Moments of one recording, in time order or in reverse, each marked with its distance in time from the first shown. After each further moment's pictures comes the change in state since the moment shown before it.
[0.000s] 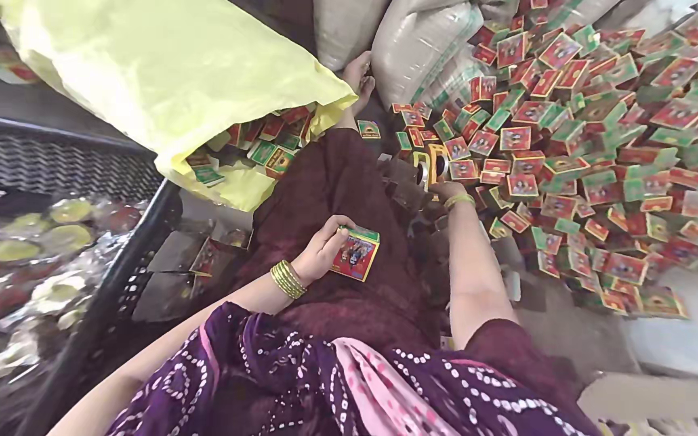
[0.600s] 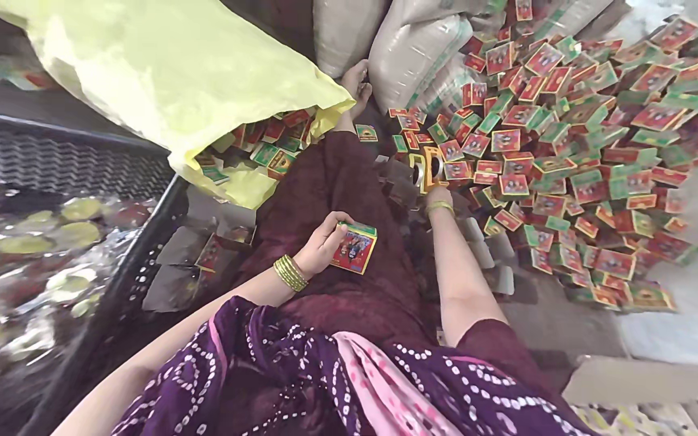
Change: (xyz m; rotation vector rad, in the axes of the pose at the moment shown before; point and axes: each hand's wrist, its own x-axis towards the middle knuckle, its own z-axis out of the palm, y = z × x) left_hand -0.006 0.001 0.003 0.003 0.021 0.011; right_hand -0.063 -0.019 0.022 -0.260 0.175 -0.020
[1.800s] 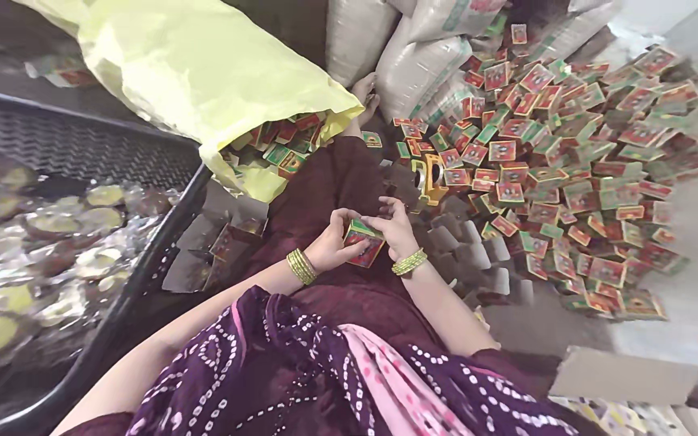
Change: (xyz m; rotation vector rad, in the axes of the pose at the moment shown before) left_hand -0.012 0.006 0.009 0.132 0.021 0.100; right_hand -0.196 -0.048 0.003 1.034 -0.353 -0.293
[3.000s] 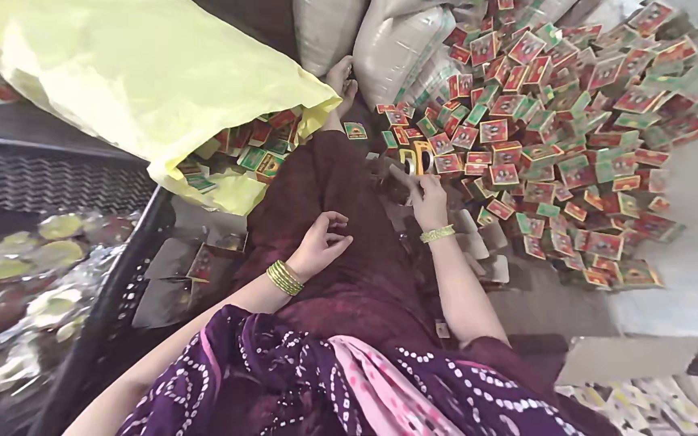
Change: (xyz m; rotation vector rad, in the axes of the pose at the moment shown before) left_hand 0.016 -0.014 -0.004 -0.031 0.000 -0.161; right_hand 0.079 0.013 -0.103 -0.799 0.328 -0.645
